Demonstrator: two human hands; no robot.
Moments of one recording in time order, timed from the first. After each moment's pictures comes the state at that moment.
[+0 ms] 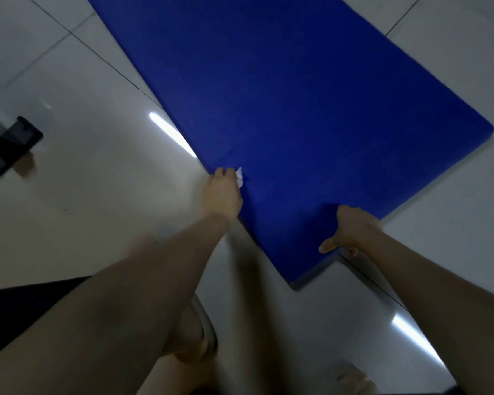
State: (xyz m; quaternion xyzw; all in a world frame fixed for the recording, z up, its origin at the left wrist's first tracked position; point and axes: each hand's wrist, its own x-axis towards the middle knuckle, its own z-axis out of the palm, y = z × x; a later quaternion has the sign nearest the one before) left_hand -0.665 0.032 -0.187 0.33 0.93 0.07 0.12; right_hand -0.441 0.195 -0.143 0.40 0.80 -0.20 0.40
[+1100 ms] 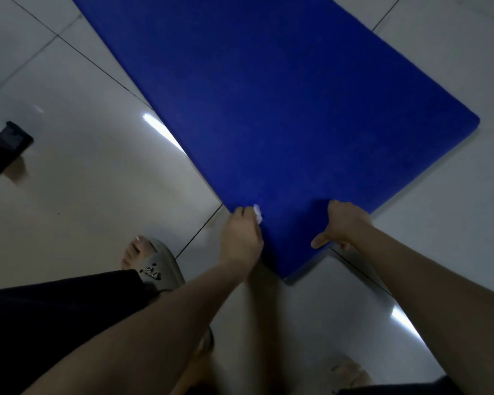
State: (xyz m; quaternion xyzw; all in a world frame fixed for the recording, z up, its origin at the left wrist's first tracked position) left_hand -0.565 0.003 -0.165 0.34 0.91 0.15 0.20; right_hand -0.440 0.197 -0.141 0.41 0.80 -0.23 0.38
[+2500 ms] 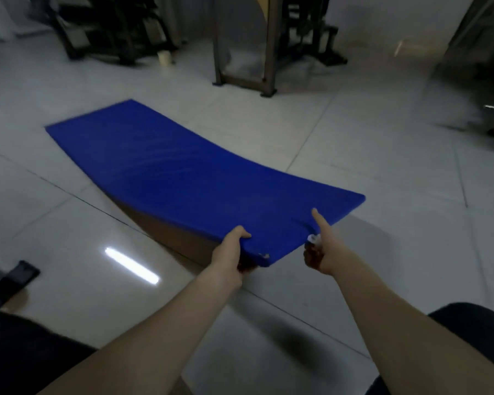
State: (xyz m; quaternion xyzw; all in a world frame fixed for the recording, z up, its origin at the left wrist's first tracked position) left_hand -0.558 0.034 0.109 -0.07 0.59 0.62 0.51; right_hand -0.408 0.181 0.076 0.59 0.25 -0.74 -0.22
